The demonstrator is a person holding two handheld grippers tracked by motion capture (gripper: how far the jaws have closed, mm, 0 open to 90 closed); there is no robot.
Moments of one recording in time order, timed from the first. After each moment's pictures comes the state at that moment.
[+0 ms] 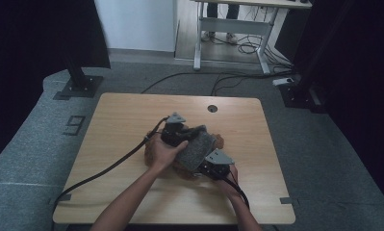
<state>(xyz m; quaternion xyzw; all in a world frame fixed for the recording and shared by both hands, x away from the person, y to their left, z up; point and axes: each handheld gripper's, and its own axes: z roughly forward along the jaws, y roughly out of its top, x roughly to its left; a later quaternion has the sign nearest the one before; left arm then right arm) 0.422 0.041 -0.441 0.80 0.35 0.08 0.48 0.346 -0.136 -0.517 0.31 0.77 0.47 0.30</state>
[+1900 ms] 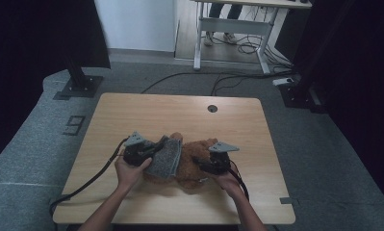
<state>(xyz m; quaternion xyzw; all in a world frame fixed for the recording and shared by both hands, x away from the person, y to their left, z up) 0.377 0.167 -0.479 0.76 0.39 0.12 0.51 0.363 -0.143 -0.502 0.37 0.77 0.49 0.15</state>
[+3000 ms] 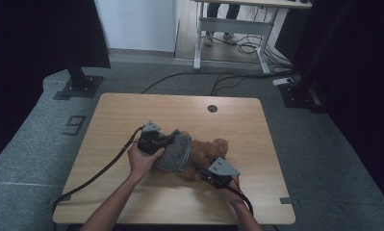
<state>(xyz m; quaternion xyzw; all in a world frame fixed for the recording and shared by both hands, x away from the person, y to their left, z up) 0.399 0.128 -0.470 0.78 0.40 0.11 0.47 0.323 -0.145 -0.521 0.26 0.75 0.54 0.29</state>
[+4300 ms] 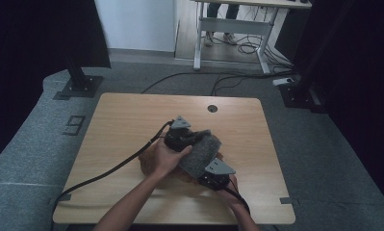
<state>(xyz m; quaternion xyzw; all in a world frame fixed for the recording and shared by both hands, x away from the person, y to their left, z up) 0.399 0.030 -0.429 0.81 0.33 0.10 0.48 0.319 -0.137 -0.526 0.29 0.78 0.49 0.27</state>
